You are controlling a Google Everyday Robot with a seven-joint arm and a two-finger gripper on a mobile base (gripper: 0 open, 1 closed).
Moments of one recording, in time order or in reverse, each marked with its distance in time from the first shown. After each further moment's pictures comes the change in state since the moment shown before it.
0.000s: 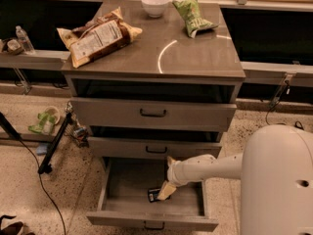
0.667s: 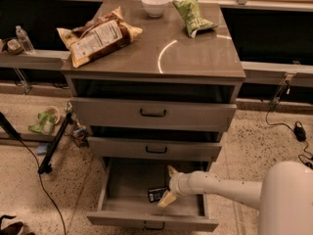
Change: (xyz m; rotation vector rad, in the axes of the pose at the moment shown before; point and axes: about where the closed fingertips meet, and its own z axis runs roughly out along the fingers) arm 0.047 0.011 0.063 0.014 -0.135 0.040
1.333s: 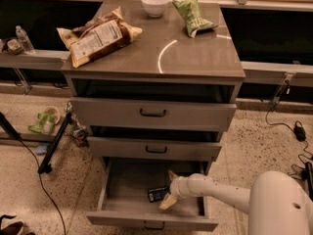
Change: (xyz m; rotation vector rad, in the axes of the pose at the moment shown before) arm 0.048 -0.001 0.050 -0.032 0.012 0.003
